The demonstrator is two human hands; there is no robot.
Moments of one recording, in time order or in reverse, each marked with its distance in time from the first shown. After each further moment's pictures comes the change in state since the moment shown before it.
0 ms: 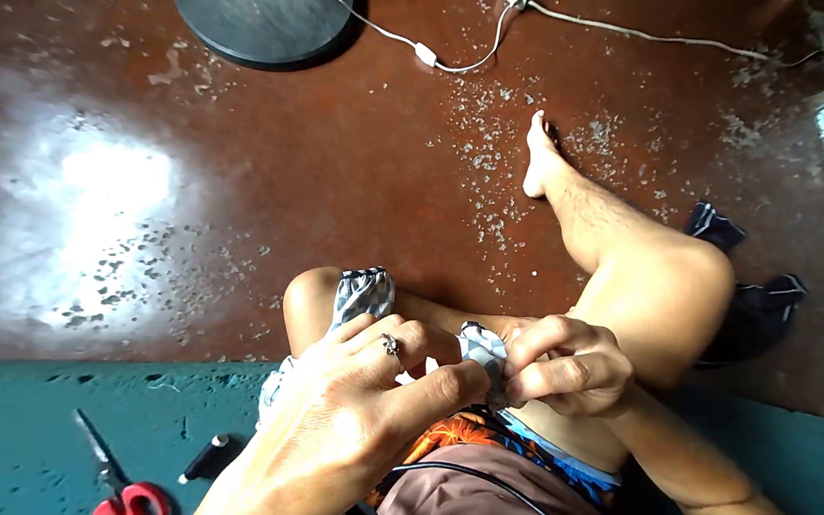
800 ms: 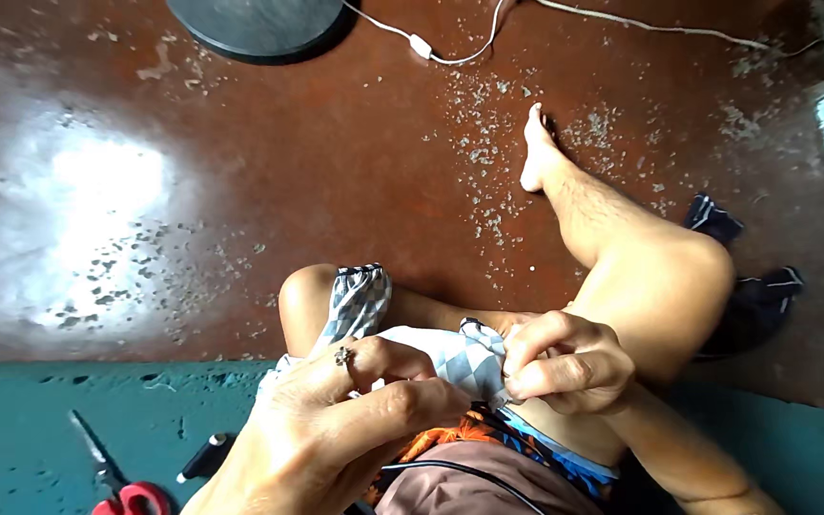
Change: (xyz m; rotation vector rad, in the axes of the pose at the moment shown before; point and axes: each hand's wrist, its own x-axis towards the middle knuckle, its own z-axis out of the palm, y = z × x) left_hand -0.013 0.005 -0.006 -0.240 0.039 -0.095; right_hand -0.002 -0.001 0.001 0.010 0.034 -0.011
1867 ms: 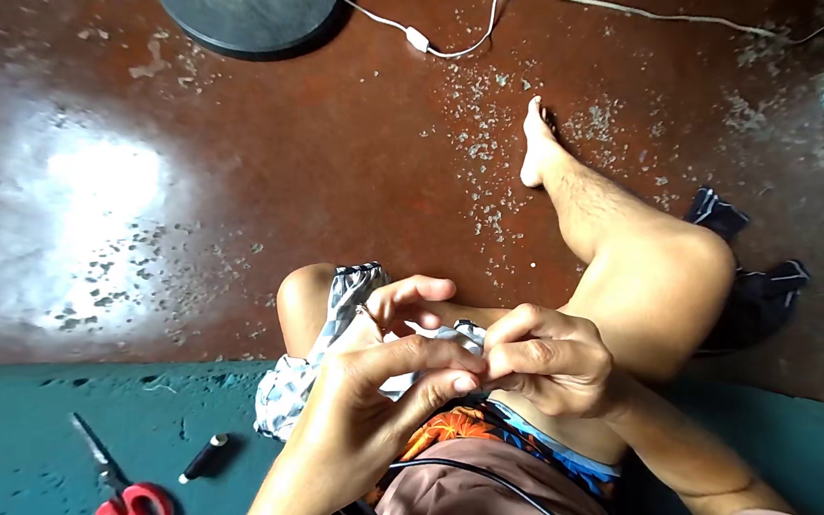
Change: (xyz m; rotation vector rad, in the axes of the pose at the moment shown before) left_hand 0.005 -0.016 0.036 -0.346 0.149 -0.212; right_hand 0.008 -0.004 0.008 -0.041 -0.006 0.128
